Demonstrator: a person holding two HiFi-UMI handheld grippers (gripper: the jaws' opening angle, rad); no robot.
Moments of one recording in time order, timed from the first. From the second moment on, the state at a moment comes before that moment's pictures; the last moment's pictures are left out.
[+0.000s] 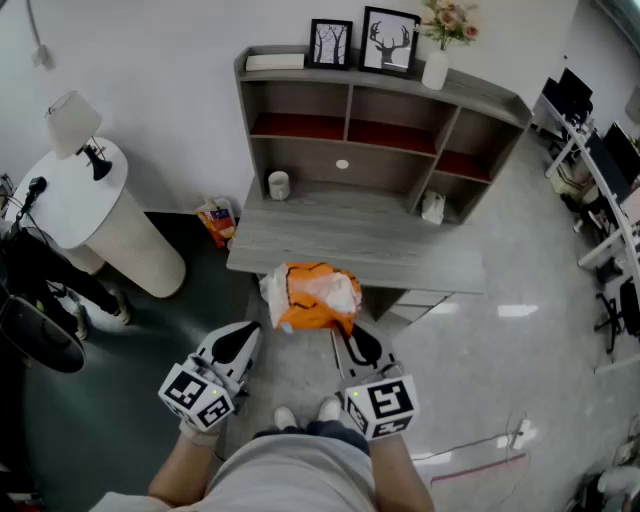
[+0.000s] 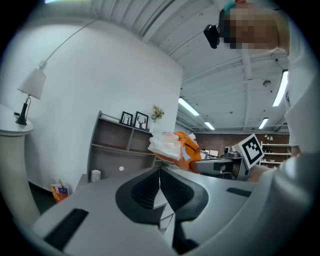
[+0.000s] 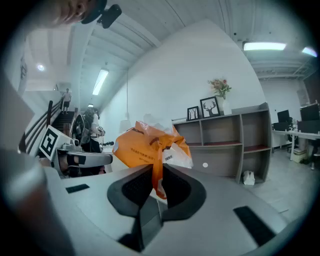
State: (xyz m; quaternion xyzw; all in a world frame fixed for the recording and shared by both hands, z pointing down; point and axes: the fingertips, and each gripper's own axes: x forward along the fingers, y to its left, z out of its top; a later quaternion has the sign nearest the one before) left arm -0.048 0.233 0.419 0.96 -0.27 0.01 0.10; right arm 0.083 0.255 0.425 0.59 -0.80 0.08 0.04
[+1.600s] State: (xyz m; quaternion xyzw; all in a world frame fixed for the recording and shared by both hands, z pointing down) left arm 0.031 0.054 0.445 0.95 -0.29 0.01 0.13; right arm 0.182 0.089 0.450 0.60 -0.79 0.12 0.02
